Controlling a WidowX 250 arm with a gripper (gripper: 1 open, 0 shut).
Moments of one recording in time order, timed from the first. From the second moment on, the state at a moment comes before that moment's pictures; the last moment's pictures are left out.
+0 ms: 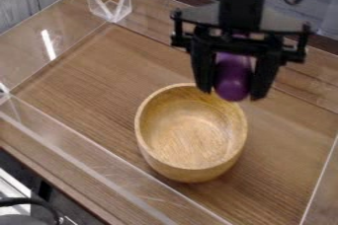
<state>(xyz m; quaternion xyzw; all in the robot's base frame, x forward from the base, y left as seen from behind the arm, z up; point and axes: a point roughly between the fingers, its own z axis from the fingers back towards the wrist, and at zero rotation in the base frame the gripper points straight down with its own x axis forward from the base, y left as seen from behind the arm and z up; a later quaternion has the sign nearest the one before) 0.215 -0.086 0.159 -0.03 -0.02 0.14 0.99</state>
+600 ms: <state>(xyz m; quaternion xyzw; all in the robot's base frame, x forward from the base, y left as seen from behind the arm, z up) 0.233 -0.064 0.127 -0.03 -0.03 0.10 0.99</state>
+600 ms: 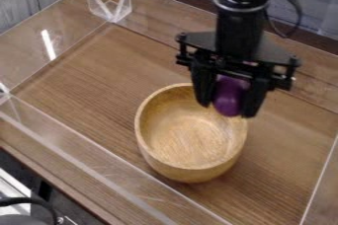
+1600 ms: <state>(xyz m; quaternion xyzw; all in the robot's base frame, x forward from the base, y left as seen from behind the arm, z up) 0.230 0.000 0.137 -0.02 -0.02 0.09 1.00</state>
